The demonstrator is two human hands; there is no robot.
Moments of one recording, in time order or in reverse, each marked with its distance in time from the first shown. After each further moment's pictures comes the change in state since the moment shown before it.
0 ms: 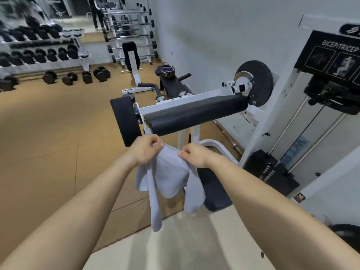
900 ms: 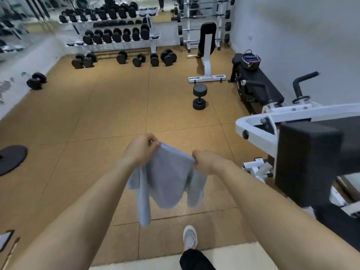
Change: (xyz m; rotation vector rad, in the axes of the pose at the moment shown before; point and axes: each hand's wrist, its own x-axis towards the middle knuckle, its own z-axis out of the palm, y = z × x) left_hand 0.039 -0.486 -0.298 0.053 0.233 -0.390; right_hand 0.413 -0.333 0.243 -0.449 -0.219 -0.160
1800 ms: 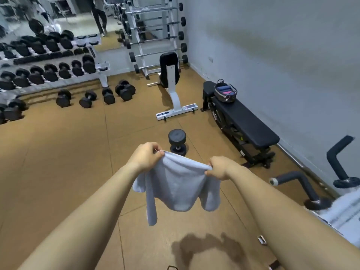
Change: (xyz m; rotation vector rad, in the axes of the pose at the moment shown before) left_hand 0.770 0.083 -0.051 0.065 -0.233 0.244; right_hand 0.532 0.193 -0.388 0.111 0.053 0.363
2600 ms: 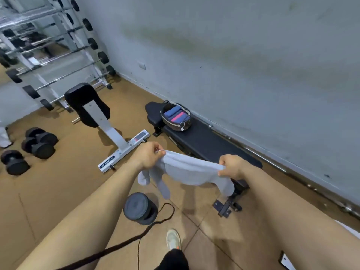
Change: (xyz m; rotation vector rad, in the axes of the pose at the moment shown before) left_hand 0.716 0.244 0.081 0.177 -0.363 0.336; right_hand 0.428 0.358 -0.289 0.411 0.097 0.418
